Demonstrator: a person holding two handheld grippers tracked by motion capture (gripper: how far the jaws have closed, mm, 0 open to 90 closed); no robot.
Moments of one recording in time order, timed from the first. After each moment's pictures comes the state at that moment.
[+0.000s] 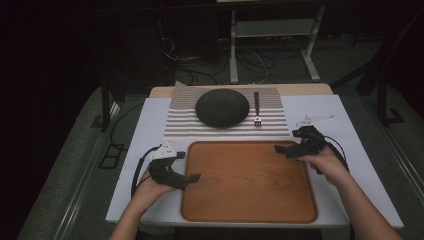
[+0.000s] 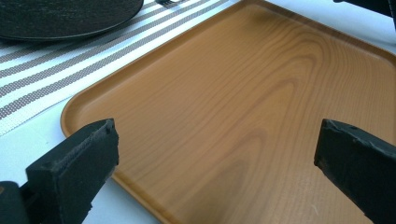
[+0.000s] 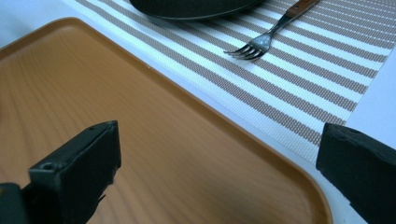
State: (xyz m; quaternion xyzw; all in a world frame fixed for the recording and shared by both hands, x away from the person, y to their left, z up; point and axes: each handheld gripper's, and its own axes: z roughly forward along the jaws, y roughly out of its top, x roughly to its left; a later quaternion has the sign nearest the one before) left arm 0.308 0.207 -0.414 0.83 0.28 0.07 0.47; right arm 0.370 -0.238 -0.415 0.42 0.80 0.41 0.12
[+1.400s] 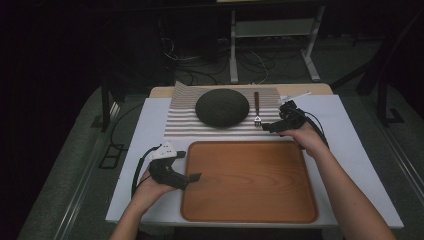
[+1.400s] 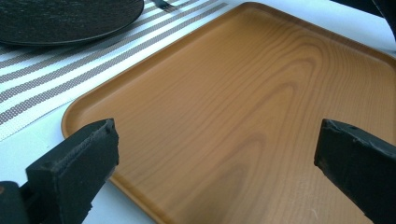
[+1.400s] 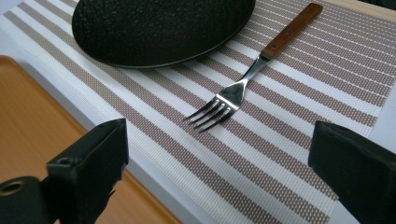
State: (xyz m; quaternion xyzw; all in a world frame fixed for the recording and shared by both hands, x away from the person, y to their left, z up) left arm 0.308 0.206 -0.413 0.83 0.28 0.08 0.48; right arm 0.451 -0.204 -0.404 0.44 0.81 0.37 0.12
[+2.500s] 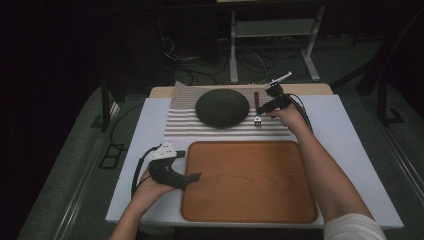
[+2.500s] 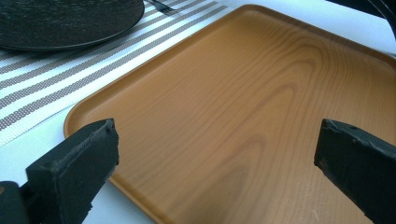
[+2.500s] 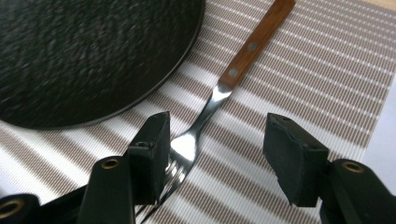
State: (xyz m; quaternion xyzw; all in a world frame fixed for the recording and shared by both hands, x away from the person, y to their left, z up) left arm 0.306 0.206 -0.412 0.83 0.28 0.08 0.48; right arm 0.532 -0.178 -0.406 0.51 0.81 0.28 0.11
